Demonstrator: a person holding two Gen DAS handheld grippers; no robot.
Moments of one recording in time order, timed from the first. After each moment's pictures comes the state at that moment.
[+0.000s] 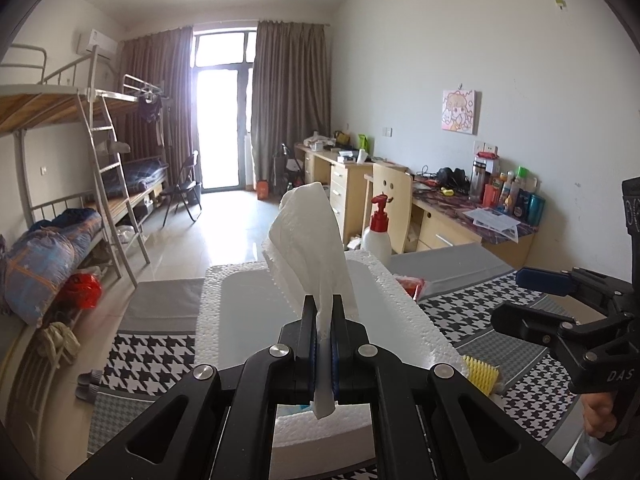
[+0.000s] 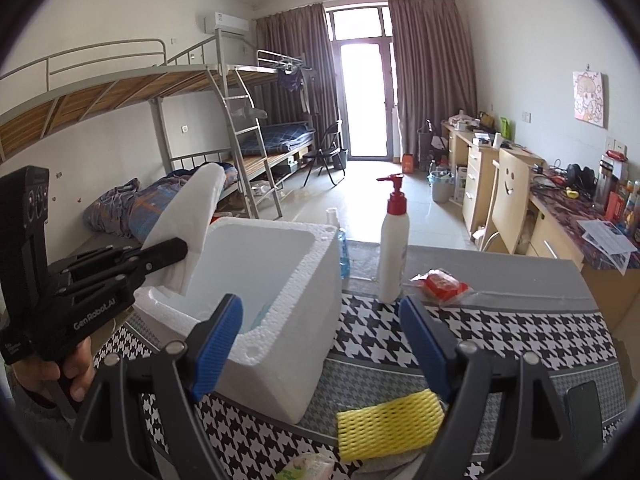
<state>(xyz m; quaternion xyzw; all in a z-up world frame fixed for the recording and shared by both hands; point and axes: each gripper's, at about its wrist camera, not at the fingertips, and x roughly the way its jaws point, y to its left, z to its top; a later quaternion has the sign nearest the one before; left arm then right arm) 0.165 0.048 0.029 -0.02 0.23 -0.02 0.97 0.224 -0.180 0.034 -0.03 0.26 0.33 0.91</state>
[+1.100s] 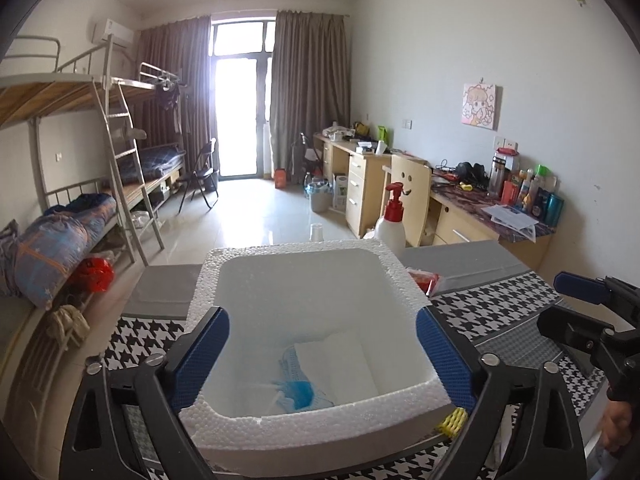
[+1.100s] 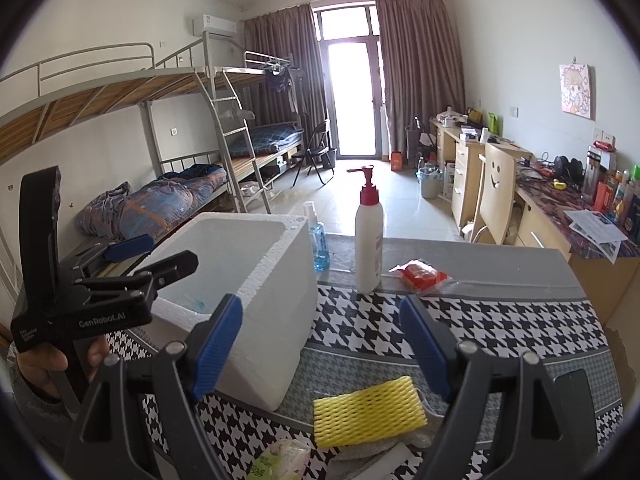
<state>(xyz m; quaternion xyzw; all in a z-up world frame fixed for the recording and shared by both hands) 0.172 0.037 0.023 -0.03 0.24 0.02 0.97 0.221 -0.206 0.026 -0.02 0.26 0.31 0.91</state>
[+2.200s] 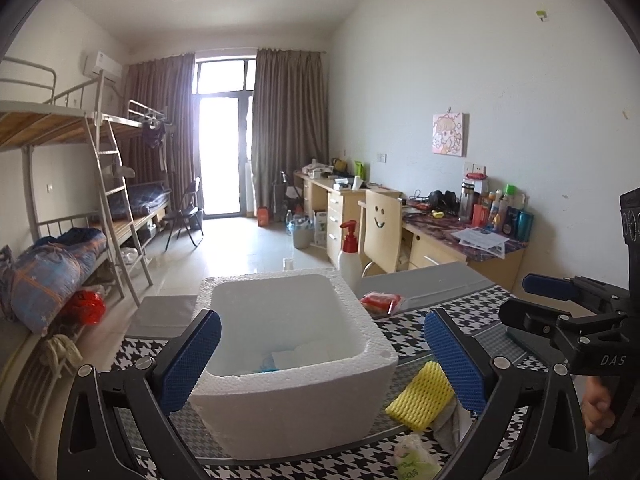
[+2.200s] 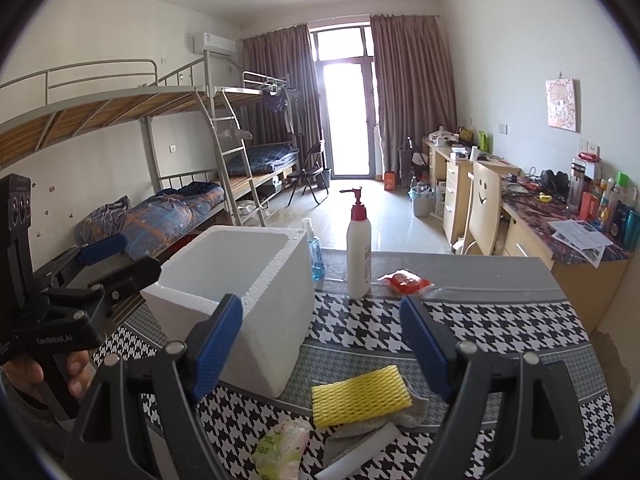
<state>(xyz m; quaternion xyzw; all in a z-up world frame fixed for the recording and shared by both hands) 0.113 0.011 0.045 -0.01 0.17 -0.01 0.99 0.176 -0.230 0.039 -0.02 0.22 0.30 0.93</state>
